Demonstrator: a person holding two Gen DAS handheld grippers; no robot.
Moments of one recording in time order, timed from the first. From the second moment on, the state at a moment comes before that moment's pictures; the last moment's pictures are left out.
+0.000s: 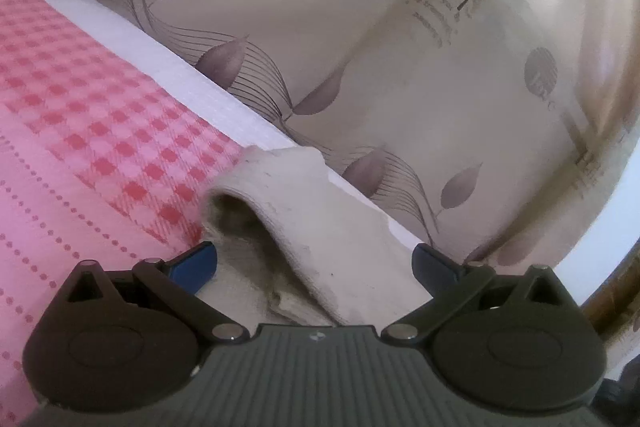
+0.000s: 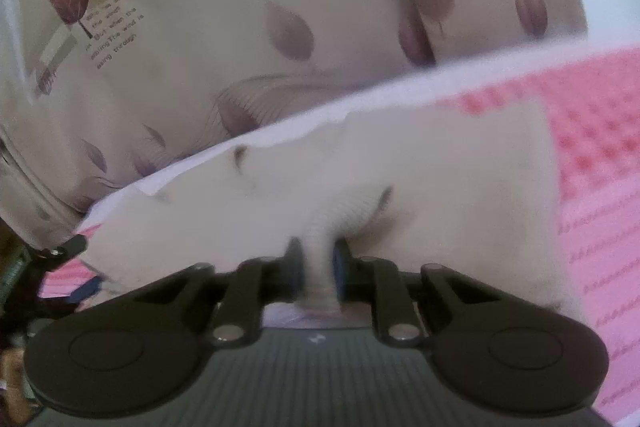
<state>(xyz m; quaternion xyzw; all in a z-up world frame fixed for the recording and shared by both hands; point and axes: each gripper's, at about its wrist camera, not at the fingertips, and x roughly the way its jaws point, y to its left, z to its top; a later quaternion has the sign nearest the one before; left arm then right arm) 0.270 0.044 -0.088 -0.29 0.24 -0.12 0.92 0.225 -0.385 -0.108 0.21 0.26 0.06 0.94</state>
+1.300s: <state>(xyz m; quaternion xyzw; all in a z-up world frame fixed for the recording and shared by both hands) 0.125 0.074 -0.044 -0.17 0.30 -0.18 0.92 -0.019 -0.438 -0.127 0.20 0.22 0.05 0.95</state>
